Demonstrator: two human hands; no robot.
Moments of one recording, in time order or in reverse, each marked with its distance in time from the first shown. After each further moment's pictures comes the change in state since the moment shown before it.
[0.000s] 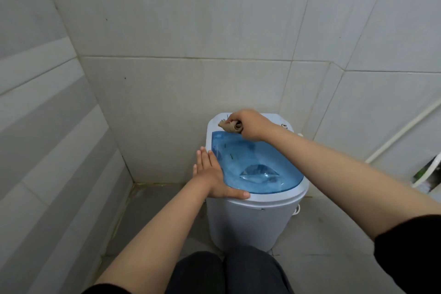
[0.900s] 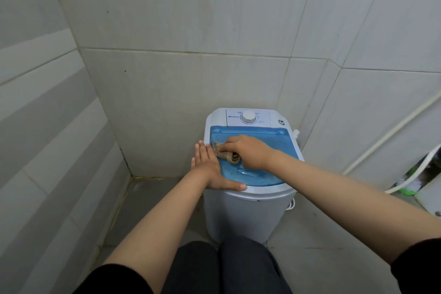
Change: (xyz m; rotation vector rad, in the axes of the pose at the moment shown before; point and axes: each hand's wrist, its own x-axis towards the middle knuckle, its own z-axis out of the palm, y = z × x) left_hand 0.000 0.000 0.002 0.028 0.021 -0.032; right_hand -0.046 0.006 0.054 -0.273 -0.104 -0.290
